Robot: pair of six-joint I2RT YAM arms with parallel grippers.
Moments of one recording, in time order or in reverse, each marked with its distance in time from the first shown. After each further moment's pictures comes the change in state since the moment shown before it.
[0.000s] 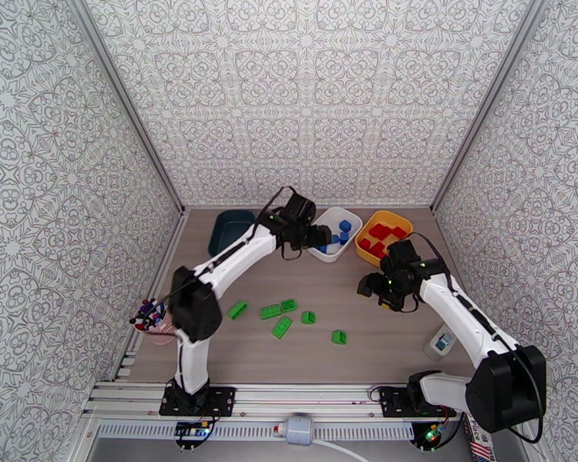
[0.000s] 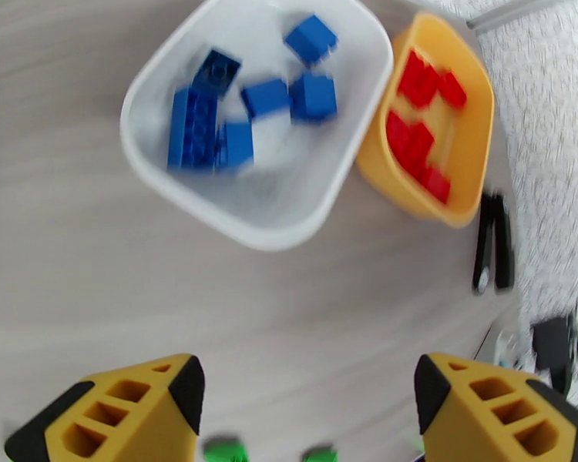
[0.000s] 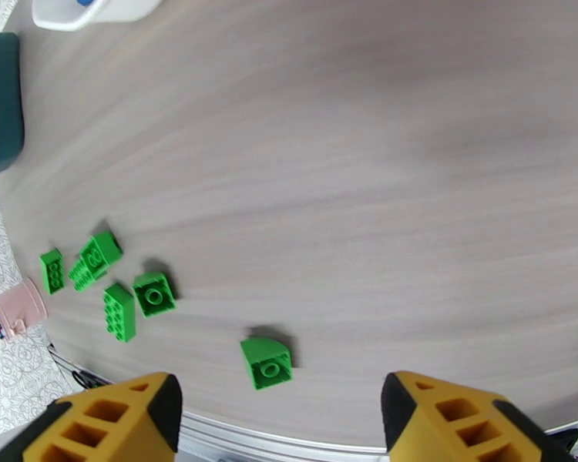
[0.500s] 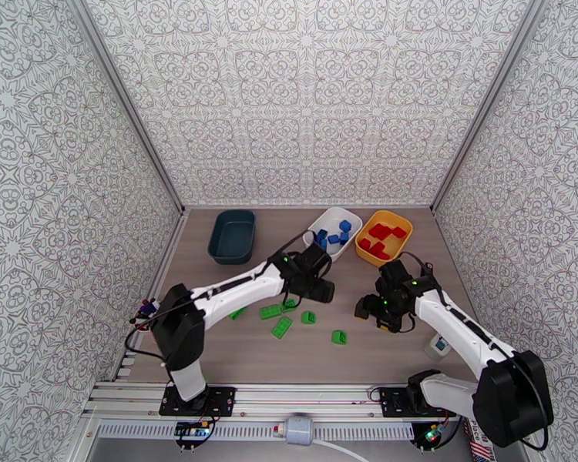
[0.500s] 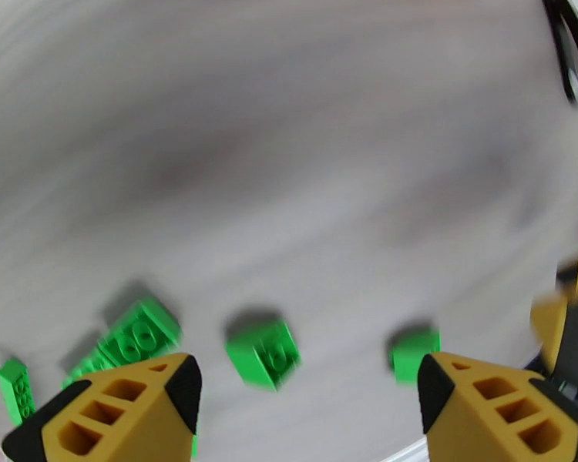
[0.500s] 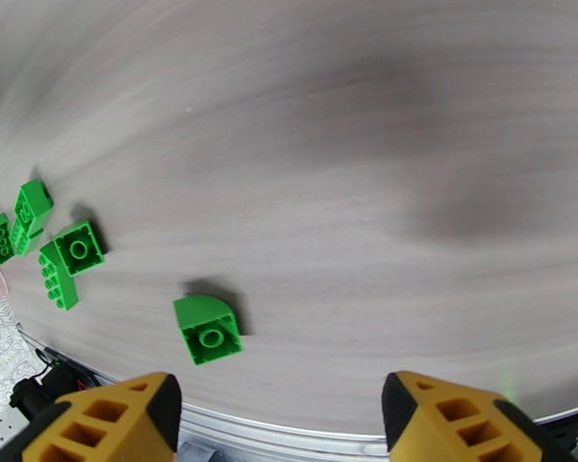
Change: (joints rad) left arm -0.235 -0.184 -0.381 -0.021 -0.096 0.130; right arm 0.080 -0.085 -0.160 0.007 0.033 0.043
